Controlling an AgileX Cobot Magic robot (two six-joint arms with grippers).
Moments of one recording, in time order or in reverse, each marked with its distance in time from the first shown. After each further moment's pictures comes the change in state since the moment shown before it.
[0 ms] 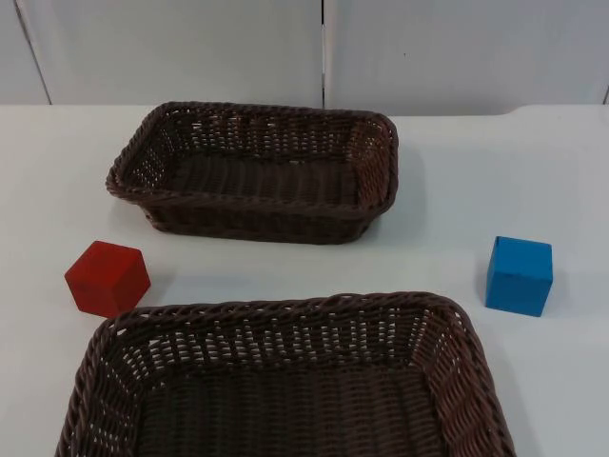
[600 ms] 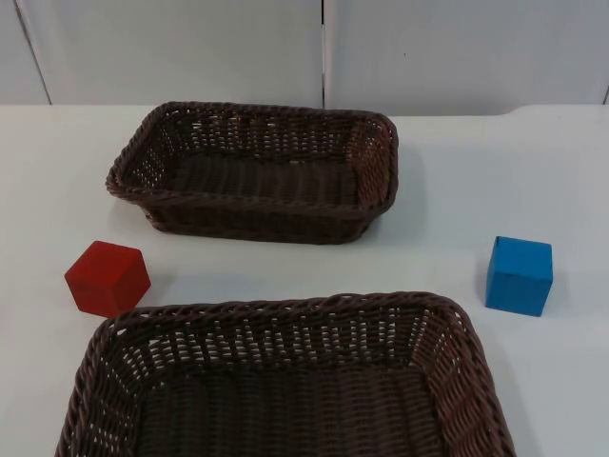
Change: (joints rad) right arm 0.000 0.000 0.000 0.000 0.000 0.000; left arm 0.000 0.170 0.000 -0.183 -0.150 0.137
